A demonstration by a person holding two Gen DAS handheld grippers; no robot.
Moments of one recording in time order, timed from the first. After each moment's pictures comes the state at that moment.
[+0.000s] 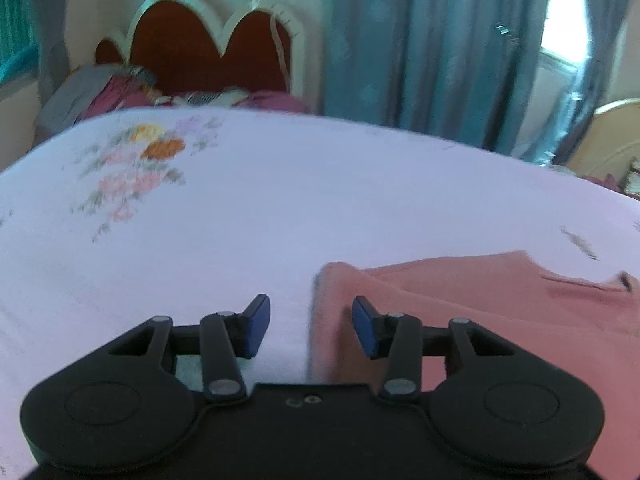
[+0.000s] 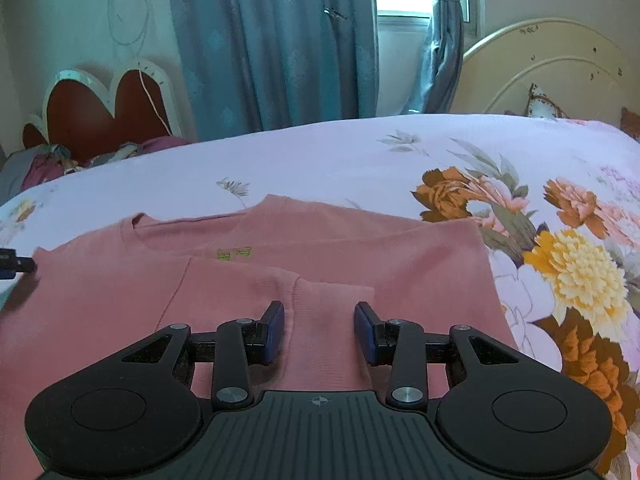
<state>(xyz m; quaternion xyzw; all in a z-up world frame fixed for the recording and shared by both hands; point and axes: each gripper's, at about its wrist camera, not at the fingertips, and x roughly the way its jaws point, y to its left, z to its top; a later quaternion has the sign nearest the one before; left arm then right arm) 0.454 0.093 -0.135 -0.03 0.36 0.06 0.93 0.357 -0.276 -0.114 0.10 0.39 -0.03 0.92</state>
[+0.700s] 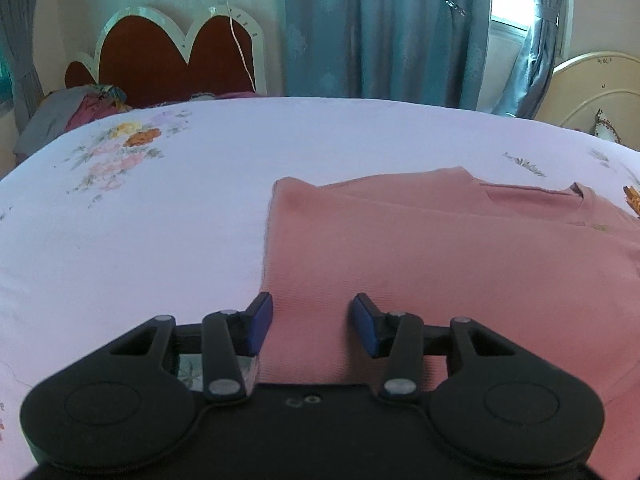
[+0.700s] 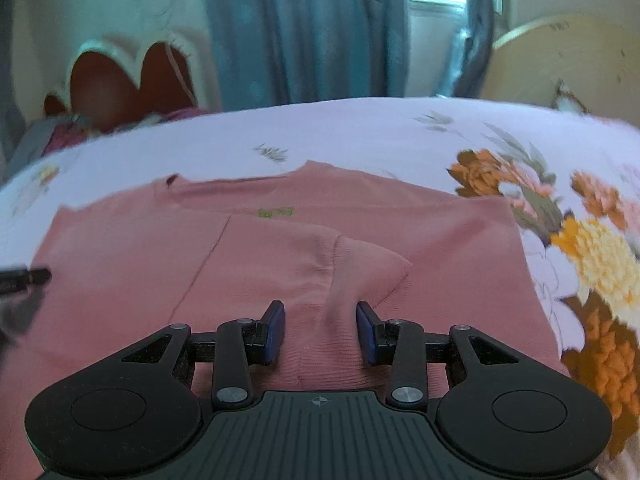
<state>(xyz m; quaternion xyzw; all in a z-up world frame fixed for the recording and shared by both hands) 0.394 0.068 -0.158 0.02 0.37 0.02 0.93 0.347 -0.249 -0.124 0.05 0.42 0.00 0.90</state>
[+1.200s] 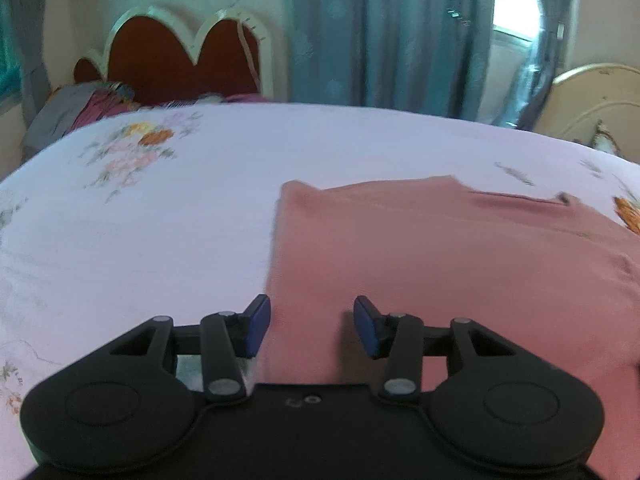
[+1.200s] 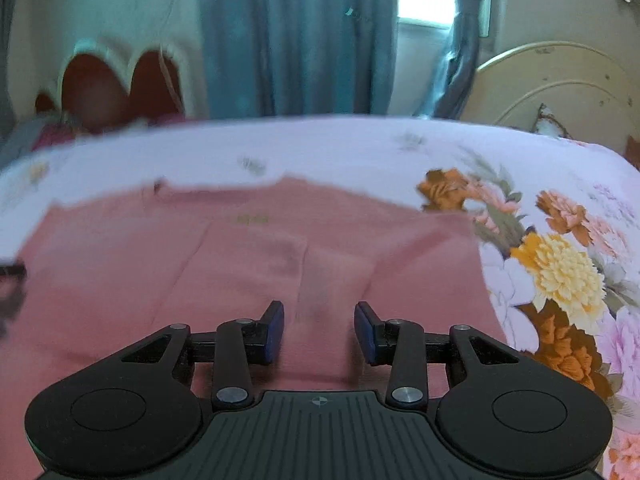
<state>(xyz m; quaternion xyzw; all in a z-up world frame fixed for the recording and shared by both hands) 0.364 0.063 -0.137 0.01 0.36 0.02 0.93 0.328 -0.257 -0.117 0.03 0.42 -0.02 0.91</state>
